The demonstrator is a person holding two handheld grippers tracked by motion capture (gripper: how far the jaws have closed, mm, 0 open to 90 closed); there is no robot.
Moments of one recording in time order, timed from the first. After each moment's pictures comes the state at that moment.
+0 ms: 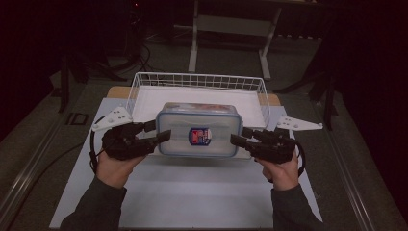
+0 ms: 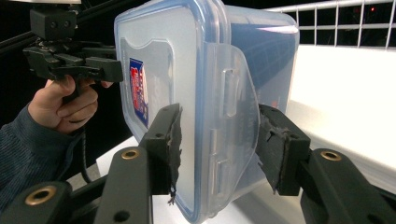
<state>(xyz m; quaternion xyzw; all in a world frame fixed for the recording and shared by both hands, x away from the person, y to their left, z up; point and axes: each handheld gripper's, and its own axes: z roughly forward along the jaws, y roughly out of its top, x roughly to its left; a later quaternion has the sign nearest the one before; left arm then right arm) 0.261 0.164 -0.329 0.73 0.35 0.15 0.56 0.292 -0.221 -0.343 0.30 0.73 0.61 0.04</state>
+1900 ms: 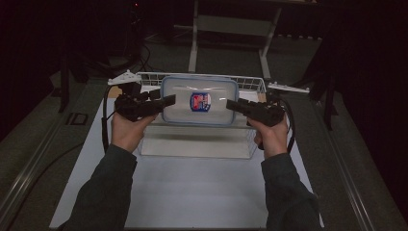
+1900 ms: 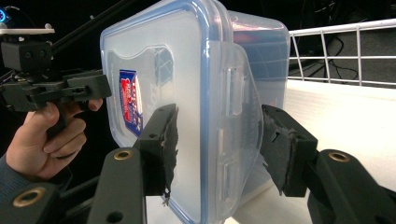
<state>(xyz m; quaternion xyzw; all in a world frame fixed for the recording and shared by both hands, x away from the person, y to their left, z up) 0.345 0.160 -0.315 0.70 0.43 0.14 0.56 0.376 -0.208 -0.326 0.40 0.70 0.59 0.01</state>
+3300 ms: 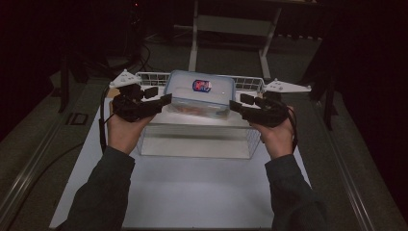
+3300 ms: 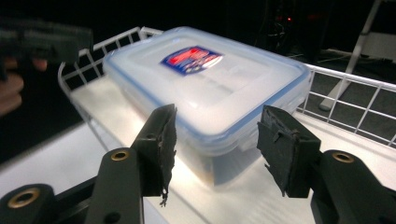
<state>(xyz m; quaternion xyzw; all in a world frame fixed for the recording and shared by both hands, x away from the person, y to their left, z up) 0.331 0.160 -0.308 0.71 0.42 0.21 0.53 0.355 -0.199 -0.304 0.34 0.76 0.53 0.16</state>
